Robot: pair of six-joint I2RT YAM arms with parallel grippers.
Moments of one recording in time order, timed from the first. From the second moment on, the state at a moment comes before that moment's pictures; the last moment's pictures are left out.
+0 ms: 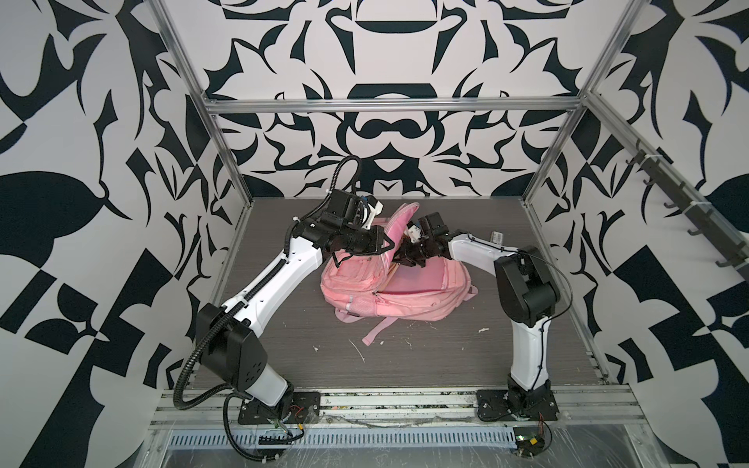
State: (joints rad) left arm -0.56 1.56 1.49 -0.67 0.55 -0.47; right arm 0.44 2.07 1.45 -0.29 -0.66 0.69
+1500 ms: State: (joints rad) left arm -0.45 1.54 1.35 -0.44 0.81 -0.61; right arm 0.61 1.89 1.34 -0.17 -0.23 0.84
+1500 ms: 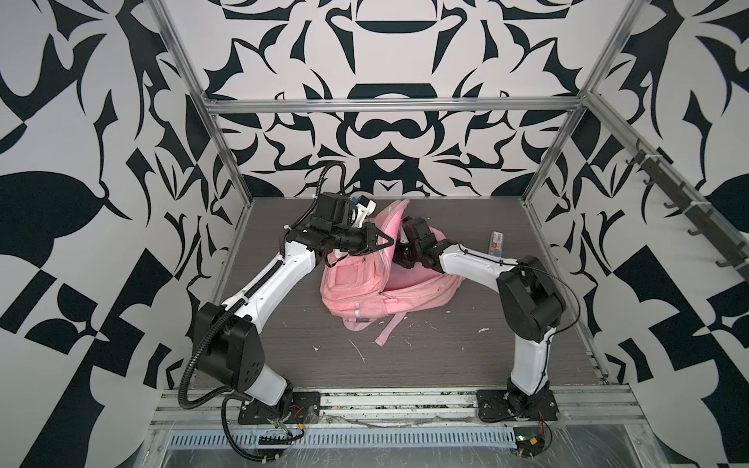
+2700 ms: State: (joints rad) left arm -0.60 1.90 1.51 -0.43 0.68 -0.58; right arm 0.52 1.35 1.21 -0.81 0.12 0.61
